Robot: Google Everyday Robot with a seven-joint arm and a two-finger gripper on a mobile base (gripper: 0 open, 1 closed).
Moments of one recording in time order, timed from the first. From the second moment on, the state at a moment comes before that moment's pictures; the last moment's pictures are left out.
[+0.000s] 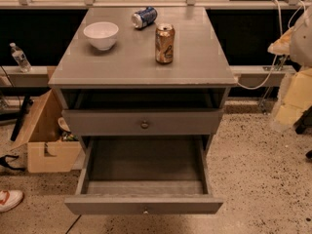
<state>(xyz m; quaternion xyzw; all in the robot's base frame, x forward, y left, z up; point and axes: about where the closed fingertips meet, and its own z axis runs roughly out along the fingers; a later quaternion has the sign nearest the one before) 0.438 -0.217 0.976 -0.60 0.78 -0.03 0.16</state>
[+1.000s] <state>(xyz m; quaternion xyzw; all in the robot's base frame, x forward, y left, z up) 0.512 -0.194 0.965 -0.56 0.79 -0.01 0.23</state>
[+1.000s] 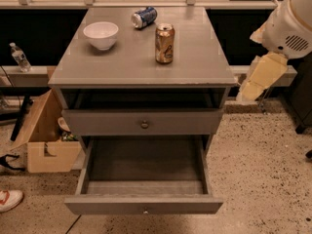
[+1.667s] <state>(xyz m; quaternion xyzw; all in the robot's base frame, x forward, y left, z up) 0.534 -0.189 0.963 -0.54 0.80 0.00 0.26</state>
